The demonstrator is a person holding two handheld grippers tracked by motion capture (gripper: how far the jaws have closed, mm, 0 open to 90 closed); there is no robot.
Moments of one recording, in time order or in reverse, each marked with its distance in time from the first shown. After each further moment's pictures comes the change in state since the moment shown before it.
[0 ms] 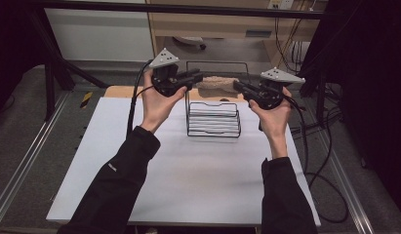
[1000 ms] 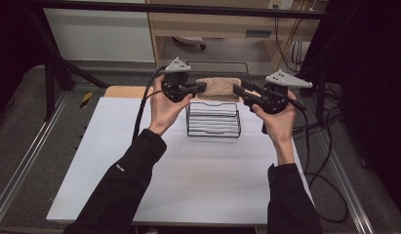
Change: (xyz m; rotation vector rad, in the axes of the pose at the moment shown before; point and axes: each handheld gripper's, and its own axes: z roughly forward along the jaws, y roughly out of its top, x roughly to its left) left arm -0.003 -0.023 0.023 0.180 -0.013 0.014; right arm 0.006 0.001 -0.018 -0.043 0.046 -0.035
